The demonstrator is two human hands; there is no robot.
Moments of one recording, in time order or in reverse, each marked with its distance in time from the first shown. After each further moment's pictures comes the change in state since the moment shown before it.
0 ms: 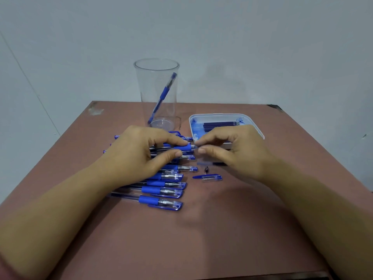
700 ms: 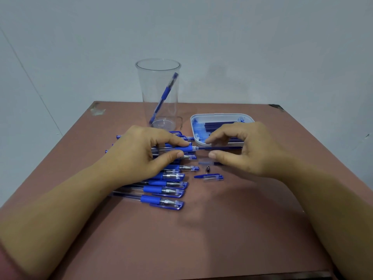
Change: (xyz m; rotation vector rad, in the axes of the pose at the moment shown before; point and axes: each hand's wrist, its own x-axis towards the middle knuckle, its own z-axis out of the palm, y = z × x) left_hand 0.001 0.002 -0.001 -0.013 -0.017 0.015; right_hand -0.004 0.013 -0.018 -0.160 -0.040 -0.060
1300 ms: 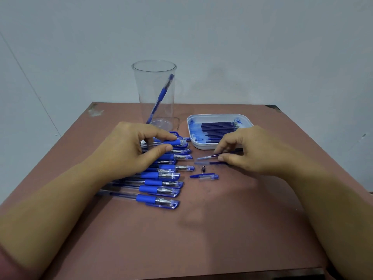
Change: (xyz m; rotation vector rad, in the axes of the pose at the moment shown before) left_hand 0.001 -0.005 -0.006 0.034 0.039 -0.064; right_hand -0.005 0.012 -0.013 -0.158 -0.206 0.189
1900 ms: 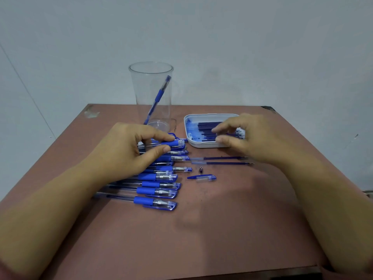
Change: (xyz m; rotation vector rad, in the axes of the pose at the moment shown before) left_hand 0.000 0.003 -0.002 -0.002 0.006 0.035; right_hand 0.008 0.000 -0.012 0.000 0.233 0.002
